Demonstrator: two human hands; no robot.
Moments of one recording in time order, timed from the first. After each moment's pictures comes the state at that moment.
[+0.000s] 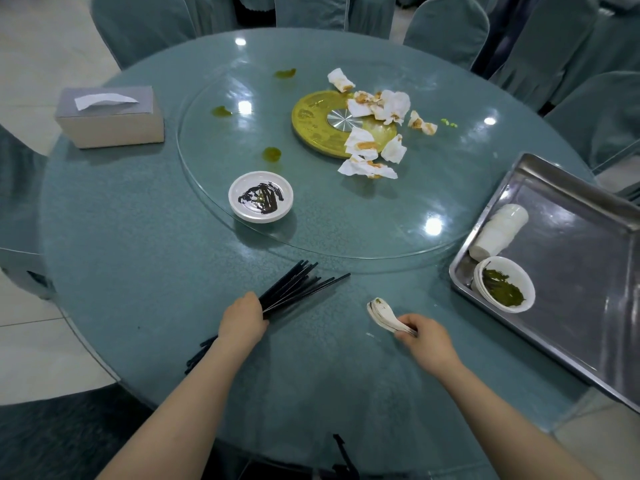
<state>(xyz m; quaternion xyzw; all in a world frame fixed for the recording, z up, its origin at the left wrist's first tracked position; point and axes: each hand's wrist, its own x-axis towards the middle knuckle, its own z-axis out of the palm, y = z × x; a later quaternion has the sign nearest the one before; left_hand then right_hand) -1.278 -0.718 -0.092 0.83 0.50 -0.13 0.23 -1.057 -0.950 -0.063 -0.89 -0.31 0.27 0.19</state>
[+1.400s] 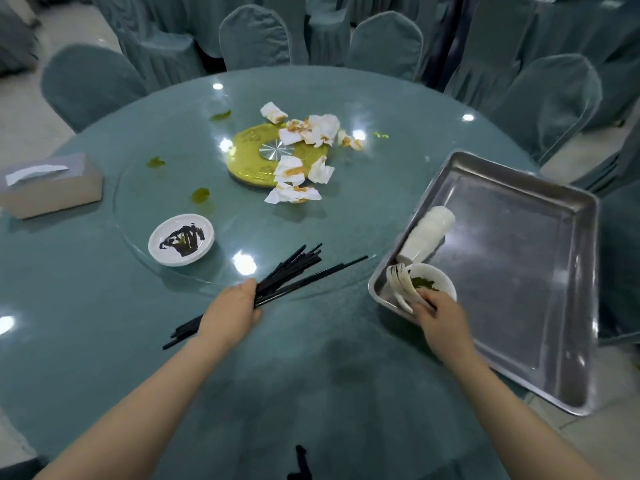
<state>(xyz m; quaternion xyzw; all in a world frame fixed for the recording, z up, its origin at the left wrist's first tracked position) -1.141 -0.771 -0.023 0.93 0.34 -0.01 0.10 -0.912 -1.035 -0.027 -0.88 -0.26 0.13 0.37</state>
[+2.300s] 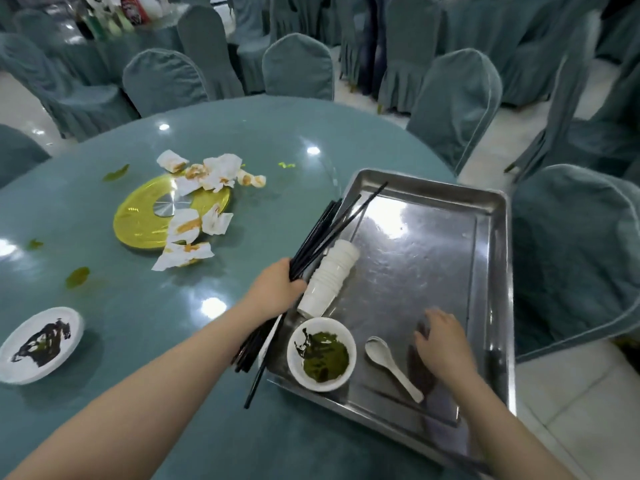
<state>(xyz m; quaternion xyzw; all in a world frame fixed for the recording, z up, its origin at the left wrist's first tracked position) -0.833 -0.871 0.032 0.91 0.28 -0.03 0.31 -0.720 -1.136 -0.092 -0.96 -0.16 0.15 0.20</state>
